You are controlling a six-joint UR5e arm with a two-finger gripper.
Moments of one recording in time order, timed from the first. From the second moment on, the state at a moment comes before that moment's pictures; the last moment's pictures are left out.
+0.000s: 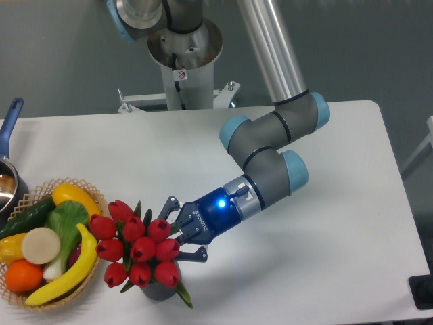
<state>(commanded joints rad) 2.52 -2.19 -1.64 -0.73 0.04 1.31</state>
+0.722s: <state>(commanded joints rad) 2.53 -2.18 -1.68 -0.73 0.06 1.34</state>
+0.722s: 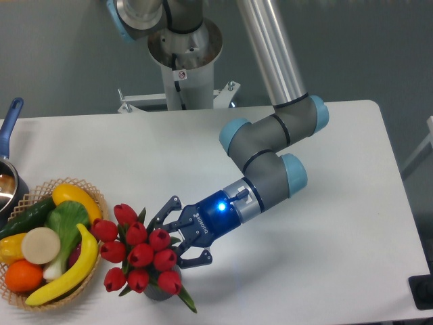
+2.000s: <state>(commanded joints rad) 2.81 -1.91 -1.74 -0.73 0.51 1.42</state>
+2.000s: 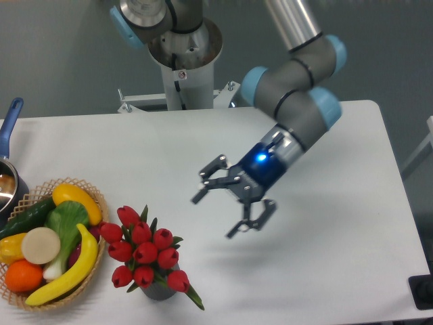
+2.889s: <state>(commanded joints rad) 3.02 -1.73 -1.61 -0.94 1.39 1.62</state>
